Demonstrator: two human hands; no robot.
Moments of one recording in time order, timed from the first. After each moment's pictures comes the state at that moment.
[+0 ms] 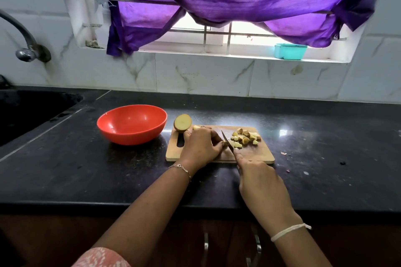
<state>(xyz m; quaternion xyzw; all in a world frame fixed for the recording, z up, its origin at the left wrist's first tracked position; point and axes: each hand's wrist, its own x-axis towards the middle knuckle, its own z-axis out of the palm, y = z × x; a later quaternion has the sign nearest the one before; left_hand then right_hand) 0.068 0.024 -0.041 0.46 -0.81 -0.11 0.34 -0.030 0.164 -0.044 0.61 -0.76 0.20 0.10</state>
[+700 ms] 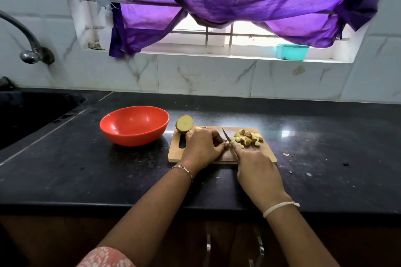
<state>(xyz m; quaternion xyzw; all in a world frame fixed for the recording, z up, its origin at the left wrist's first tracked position) 0.069 0.024 -0.040 0.46 -0.81 -0.14 0.33 -0.036 0.134 -0.039 0.62 -0.76 0.17 0.11</state>
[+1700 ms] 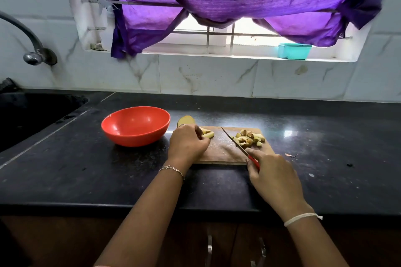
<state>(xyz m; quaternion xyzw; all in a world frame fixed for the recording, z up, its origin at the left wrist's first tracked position) 0.096 0.011 -0.036 0.55 -0.74 -0.12 0.36 -0.049 0.157 -0.028 0.58 -0.77 0.25 0.08</state>
